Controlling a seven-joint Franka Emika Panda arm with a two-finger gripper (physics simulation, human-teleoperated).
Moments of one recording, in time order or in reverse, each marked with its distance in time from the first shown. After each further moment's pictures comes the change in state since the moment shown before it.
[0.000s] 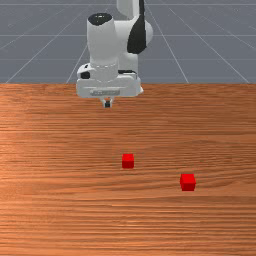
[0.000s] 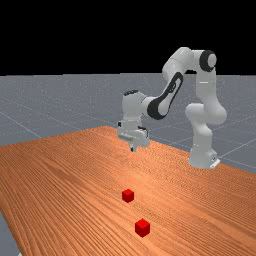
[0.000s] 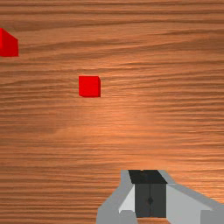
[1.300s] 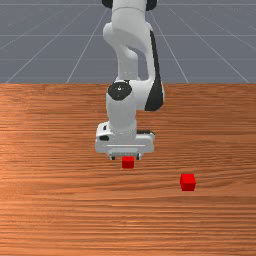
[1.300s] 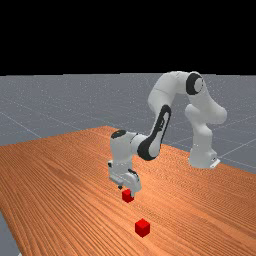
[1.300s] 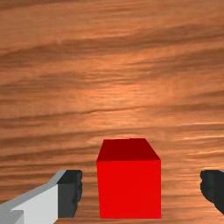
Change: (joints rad) arm 0.044 0.570 0.072 0.421 0.091 0.077 0.098
